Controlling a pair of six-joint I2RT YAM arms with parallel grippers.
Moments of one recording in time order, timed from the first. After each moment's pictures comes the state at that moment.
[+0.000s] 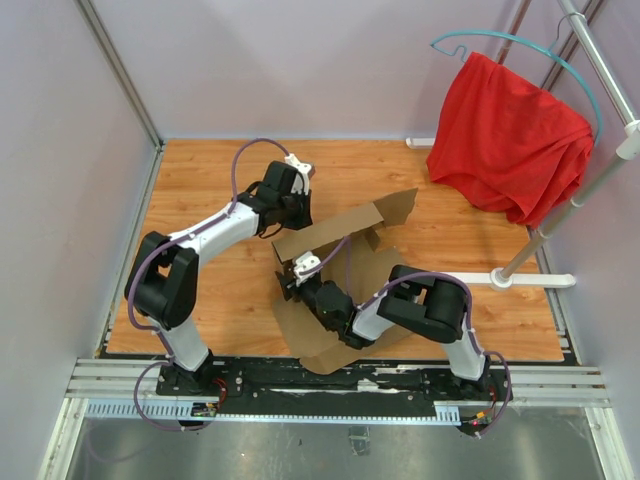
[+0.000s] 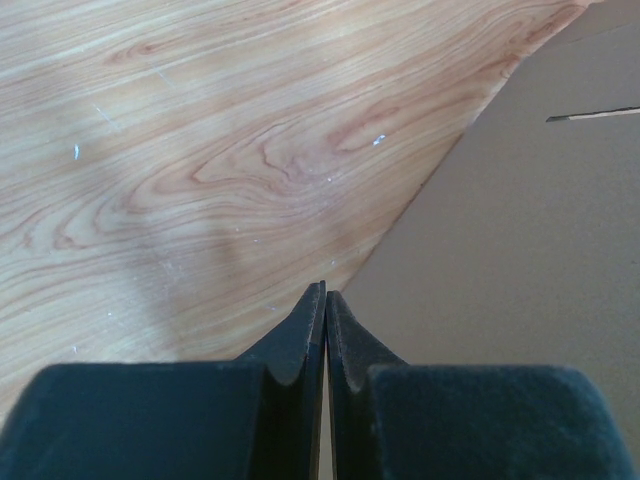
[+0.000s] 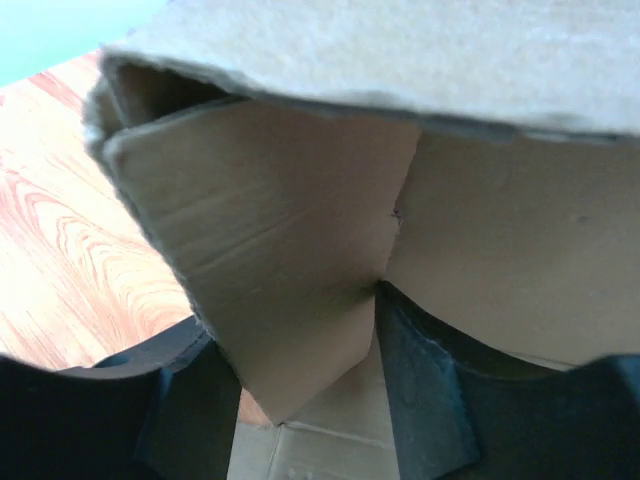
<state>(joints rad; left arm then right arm) -0.50 1.72 1.22 -0.29 0.15 -0.25 1.21 2.03 0.74 1.30 0.52 0.00</state>
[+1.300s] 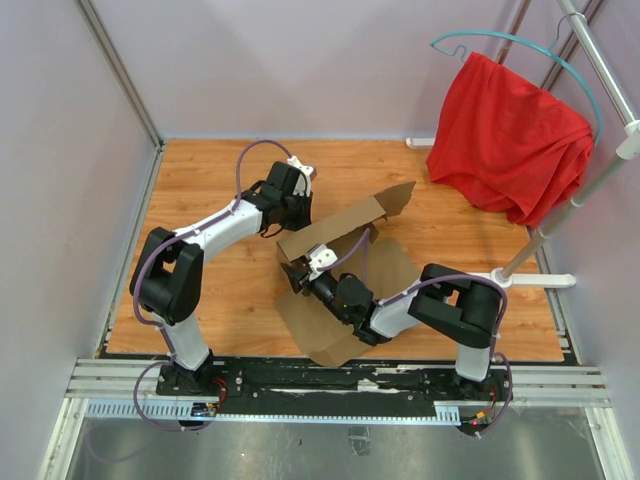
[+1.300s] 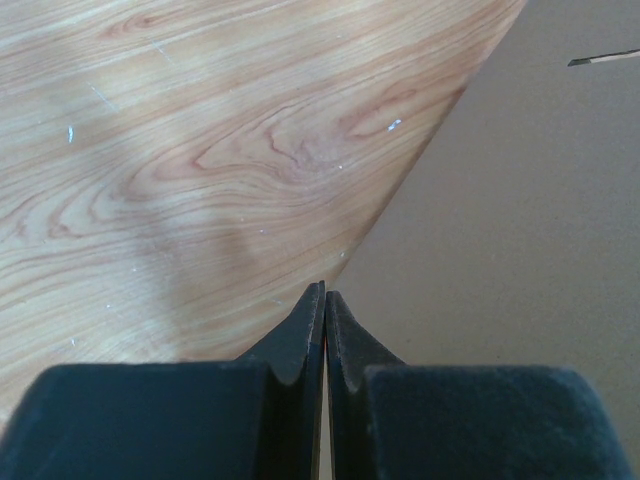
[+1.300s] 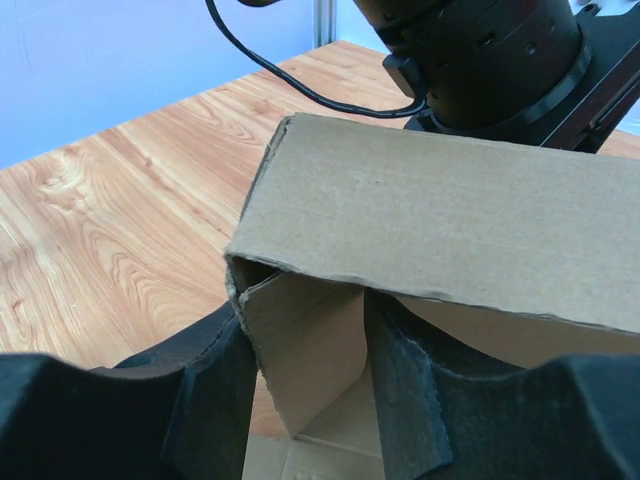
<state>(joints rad) -0.50 1.76 1.26 -0.34 0.14 -0.25 1.16 1.86 0.64 1.35 0.37 -0.04</state>
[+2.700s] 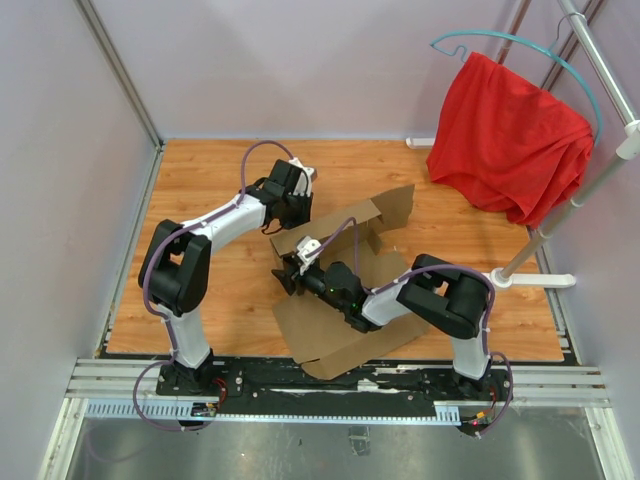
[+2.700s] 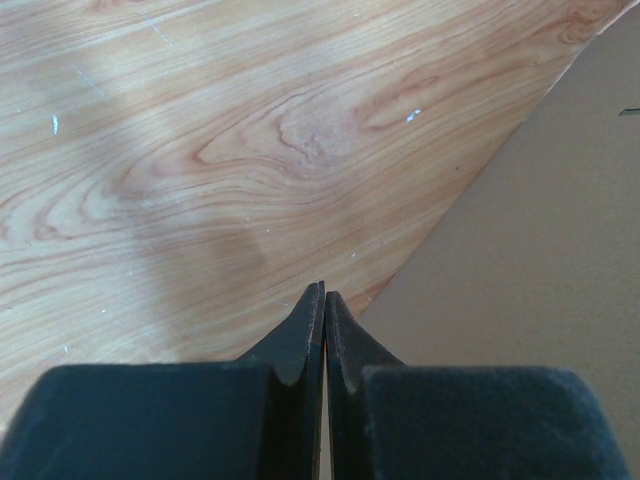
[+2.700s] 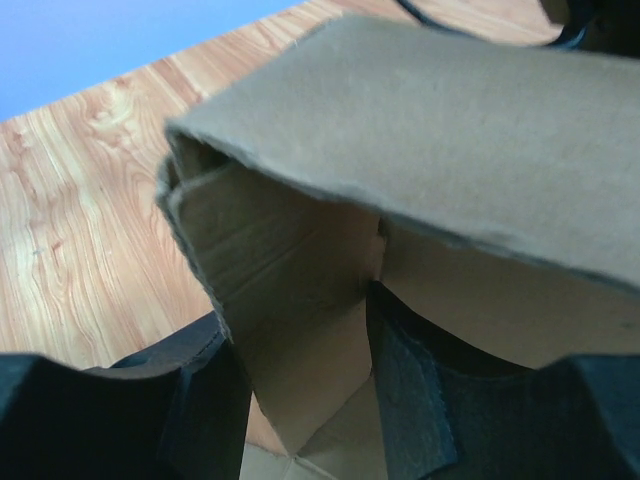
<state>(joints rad) -0.48 1.83 1.32 -0.40 0.17 -0.25 1.08 1.93 0.73 1.18 0.13 0.07</state>
